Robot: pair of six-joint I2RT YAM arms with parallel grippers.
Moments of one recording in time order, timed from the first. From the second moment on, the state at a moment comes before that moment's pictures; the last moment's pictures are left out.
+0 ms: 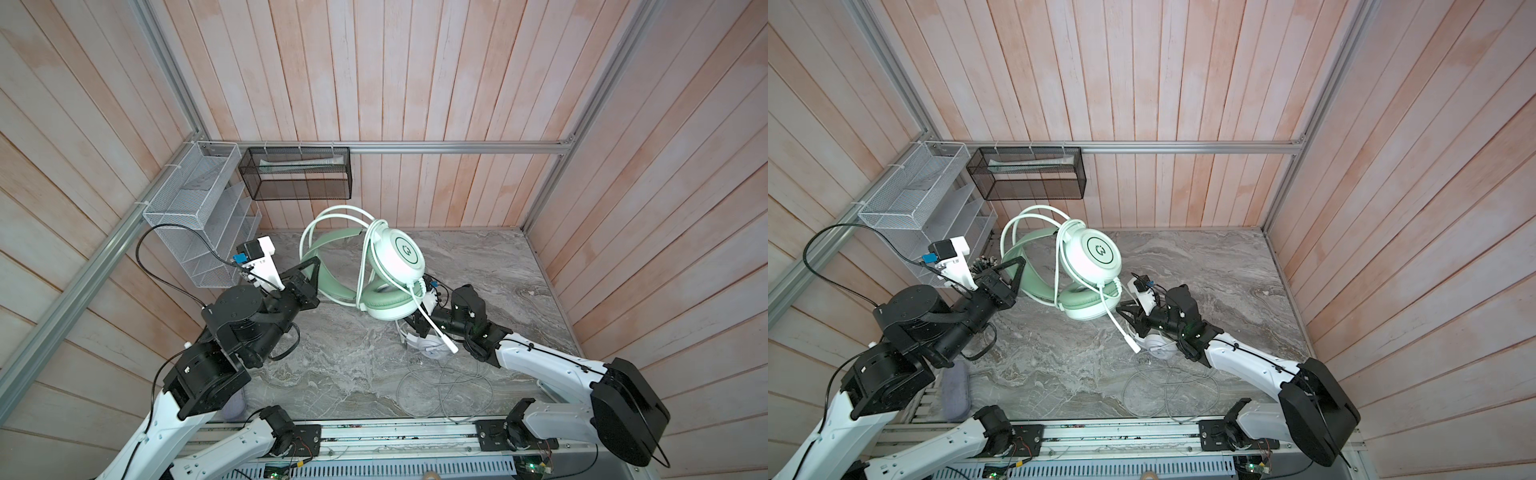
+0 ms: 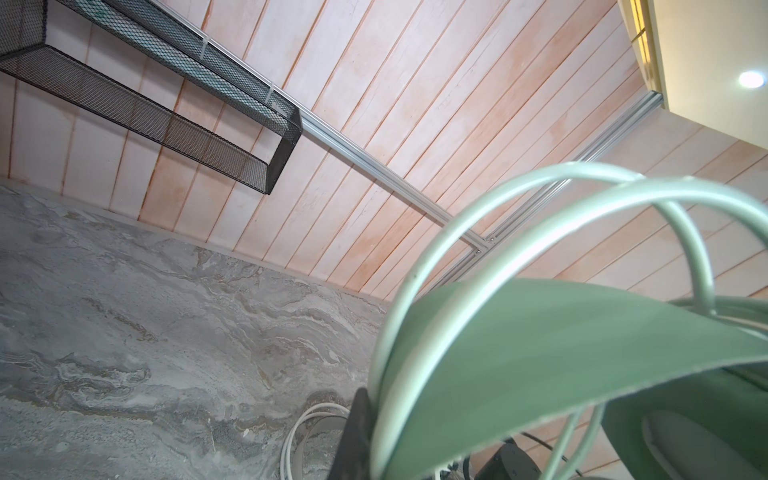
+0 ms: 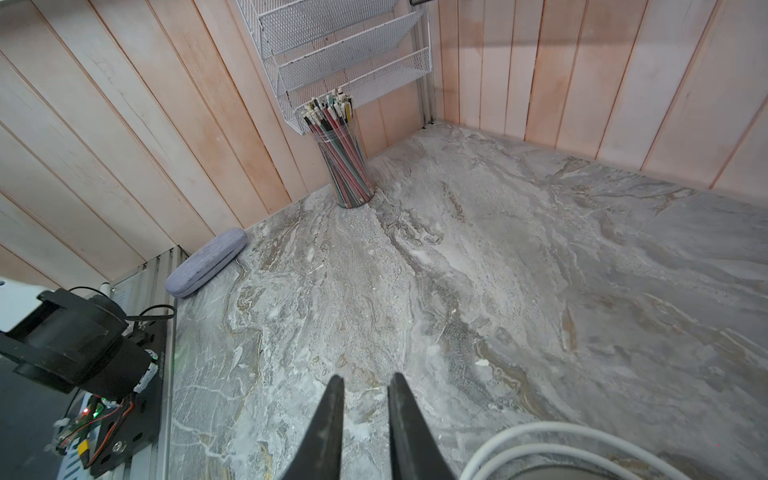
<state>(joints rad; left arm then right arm) -0.76 0.80 1.30 -0.57 -0.38 -0.69 0.73 1.26 0.63 0.38 -0.42 0.18</state>
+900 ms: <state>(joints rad) -0.47 1.02 1.61 -0.63 -0.39 -0.67 1.01 1.45 0.69 0.49 -0.38 0.31</state>
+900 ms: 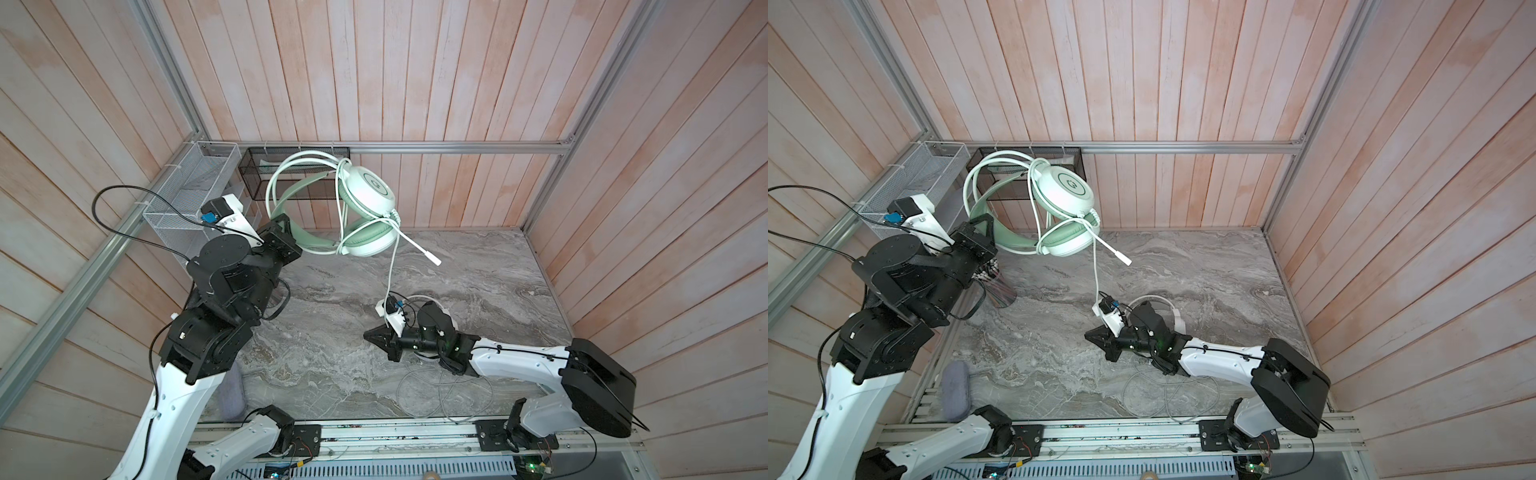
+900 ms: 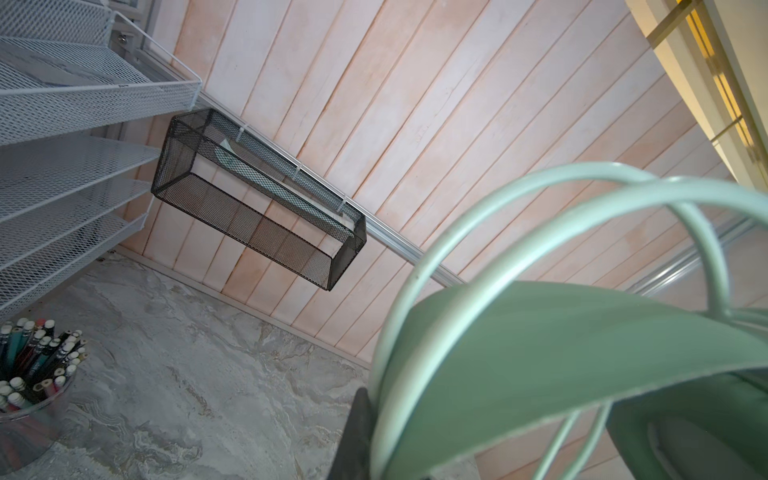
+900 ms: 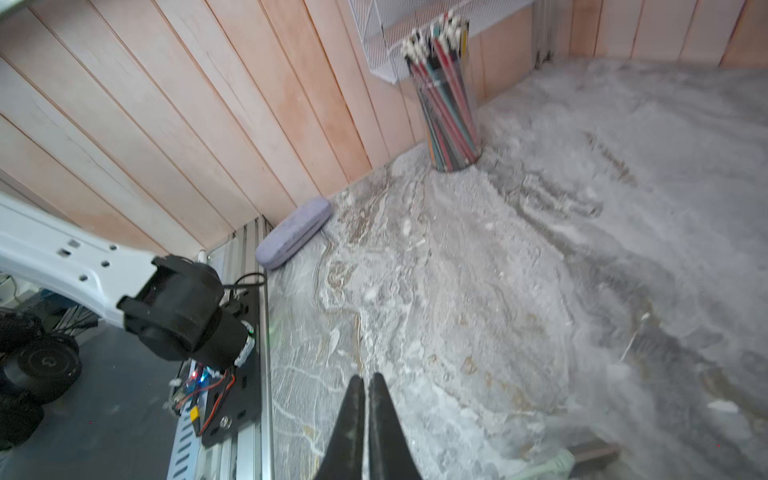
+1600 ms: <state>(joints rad) -0.33 0.91 1.17 -0.56 -0.04 -0.66 1.04 1.03 0.88 0.11 0.22 0.02</state>
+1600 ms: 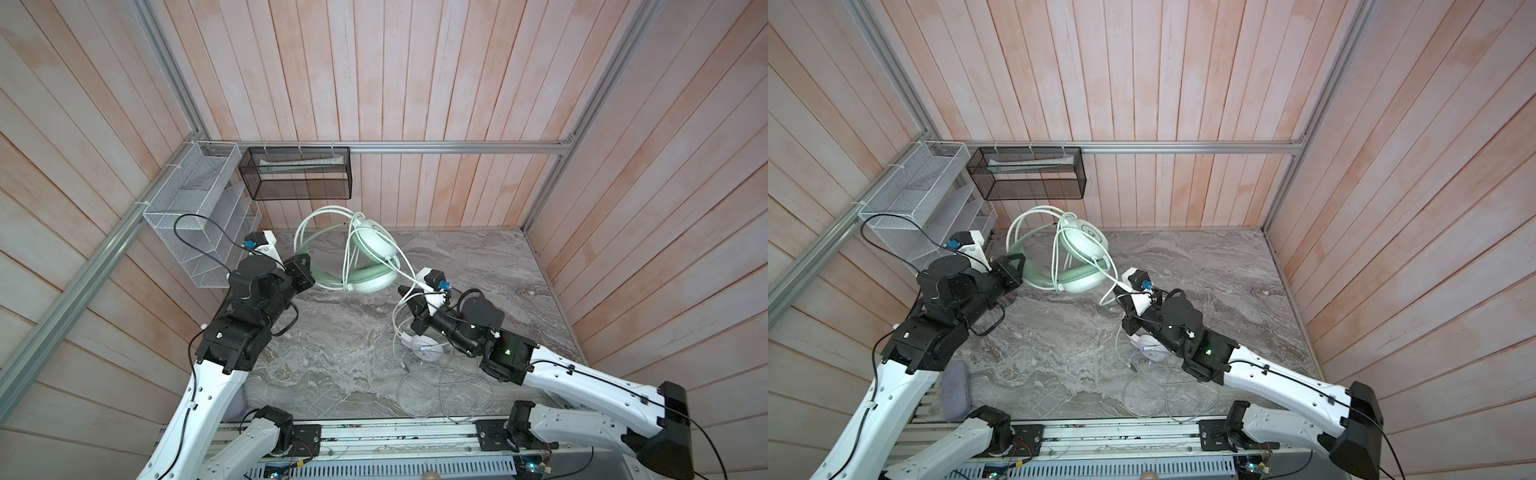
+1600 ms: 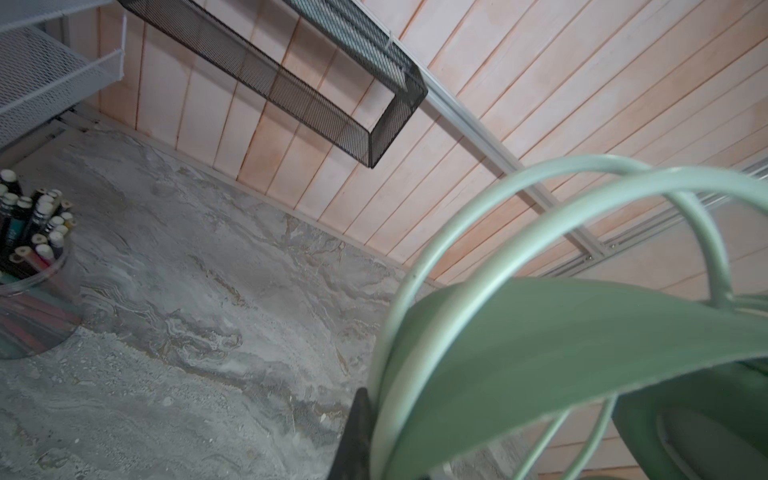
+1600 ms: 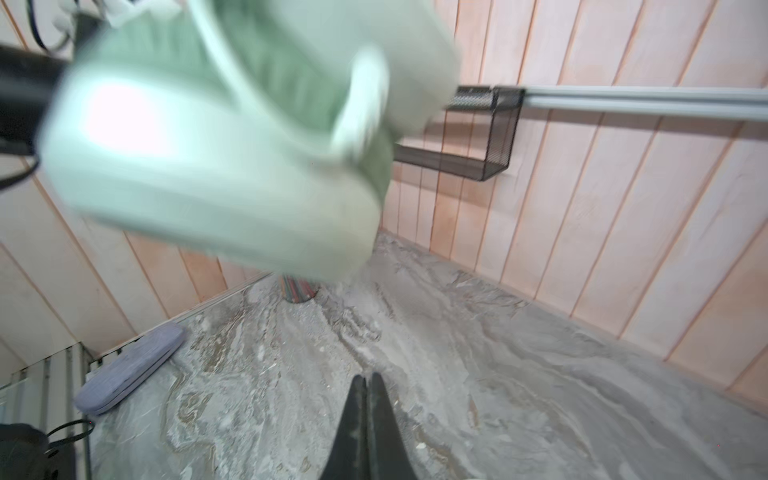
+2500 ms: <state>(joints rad) -0.39 0.78 0.93 -0.54 0.32 -0.43 0.69 1.25 1.19 -0.21 0.10 -0.21</state>
